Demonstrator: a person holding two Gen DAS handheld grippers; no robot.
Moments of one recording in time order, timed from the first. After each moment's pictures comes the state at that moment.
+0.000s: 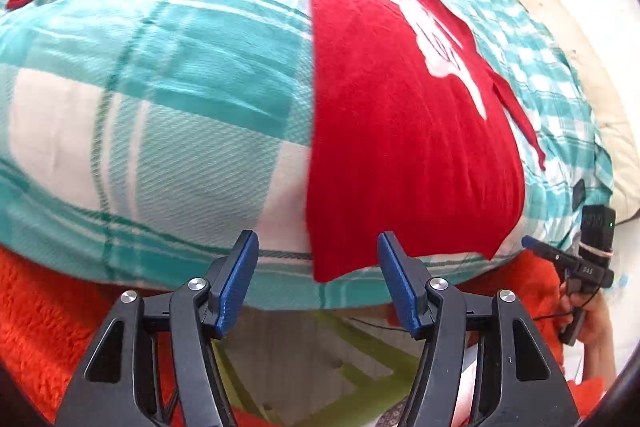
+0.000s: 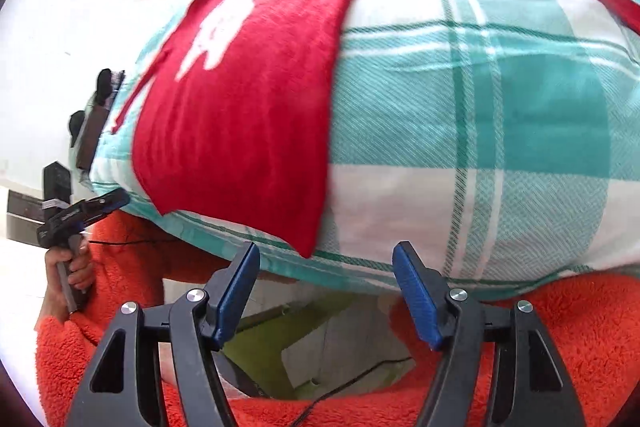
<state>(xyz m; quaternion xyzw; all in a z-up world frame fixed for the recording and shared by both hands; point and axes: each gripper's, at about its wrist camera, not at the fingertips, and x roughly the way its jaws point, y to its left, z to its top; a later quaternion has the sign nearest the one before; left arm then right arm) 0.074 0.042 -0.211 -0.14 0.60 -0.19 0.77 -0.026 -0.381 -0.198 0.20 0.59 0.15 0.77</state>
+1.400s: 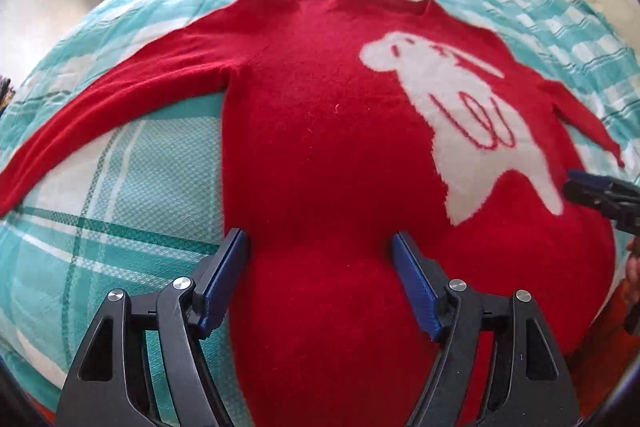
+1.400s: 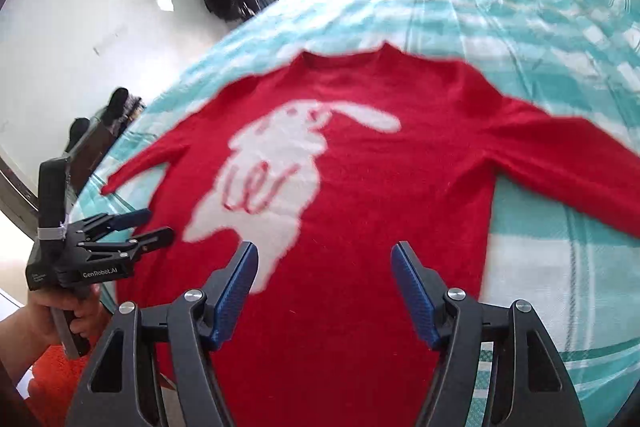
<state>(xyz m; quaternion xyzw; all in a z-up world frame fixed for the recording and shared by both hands) 0.151 -0.027 -0.186 0.03 0.48 -0.14 0.87 0.137 -0.300 -0.191 0.10 0.48 0.13 0.86</state>
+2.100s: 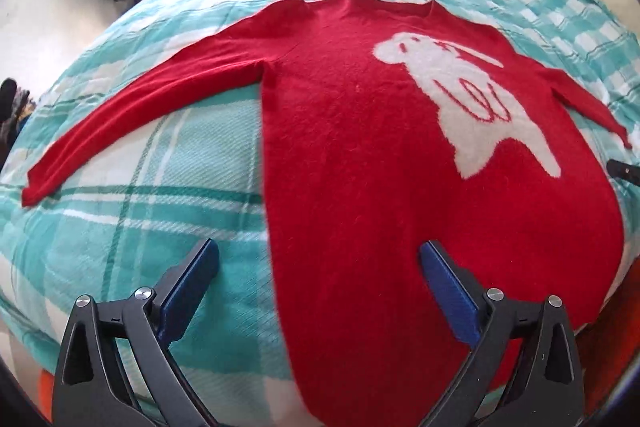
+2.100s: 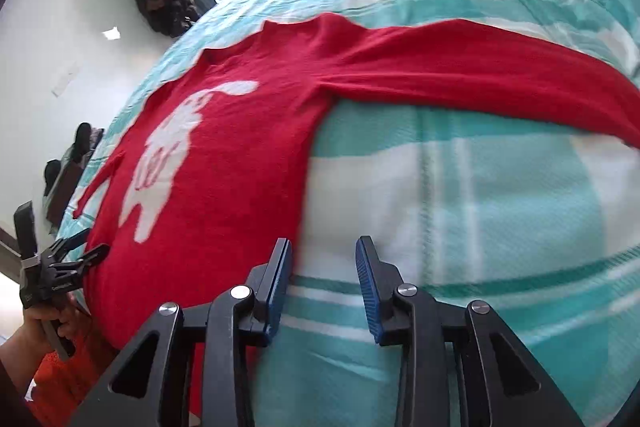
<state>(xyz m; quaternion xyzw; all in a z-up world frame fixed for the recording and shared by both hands) 0.119 -0.014 -0.177 0.05 0.48 -0.10 0.87 0.082 -0.419 -0.212 0.18 0.48 0.05 0.86</state>
